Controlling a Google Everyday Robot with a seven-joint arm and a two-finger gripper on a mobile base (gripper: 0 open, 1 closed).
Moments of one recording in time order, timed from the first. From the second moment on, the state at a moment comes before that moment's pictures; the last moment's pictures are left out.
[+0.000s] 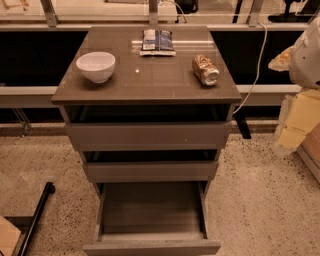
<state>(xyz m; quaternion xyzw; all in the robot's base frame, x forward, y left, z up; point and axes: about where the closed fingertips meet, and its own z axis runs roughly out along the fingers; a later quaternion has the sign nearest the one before) 0.438 -0.217 0.976 -0.60 0.78 -0.03 0.16</state>
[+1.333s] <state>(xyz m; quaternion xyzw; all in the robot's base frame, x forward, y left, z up) 0.428 -0.203 0.937 -0.64 0.75 -0.03 0.18</state>
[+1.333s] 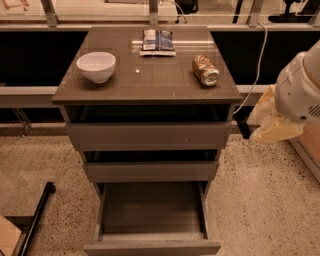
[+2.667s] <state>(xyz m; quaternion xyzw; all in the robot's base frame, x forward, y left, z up) 0.428 -0.189 0.853 -0.64 0.74 0.02 0.18</state>
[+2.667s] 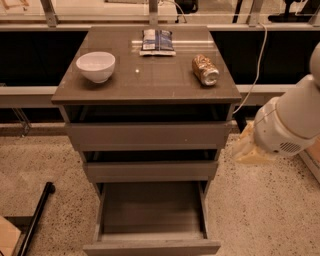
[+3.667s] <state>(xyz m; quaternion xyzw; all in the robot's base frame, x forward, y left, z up) 0.415 -0.169 0.702 -0.62 0.75 0.16 0.15</state>
